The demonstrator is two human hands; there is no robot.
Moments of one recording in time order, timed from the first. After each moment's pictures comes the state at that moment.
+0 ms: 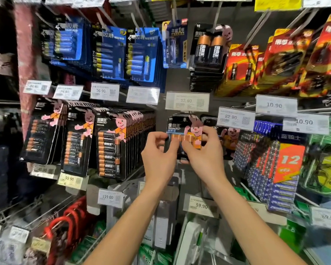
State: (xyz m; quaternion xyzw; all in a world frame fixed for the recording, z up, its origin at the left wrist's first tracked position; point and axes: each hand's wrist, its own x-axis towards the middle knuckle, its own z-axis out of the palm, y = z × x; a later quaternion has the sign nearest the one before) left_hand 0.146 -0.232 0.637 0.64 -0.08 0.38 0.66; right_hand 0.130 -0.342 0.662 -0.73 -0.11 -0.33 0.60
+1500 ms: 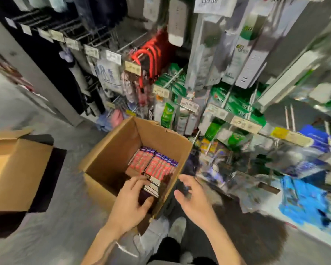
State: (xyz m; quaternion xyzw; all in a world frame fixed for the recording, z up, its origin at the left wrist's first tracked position) left_hand -0.226 0.001 0.213 0.94 0.06 -0.01 0.32; right_hand -0.155 -0.220 0.230 -0.84 -0.09 0.20 0.49
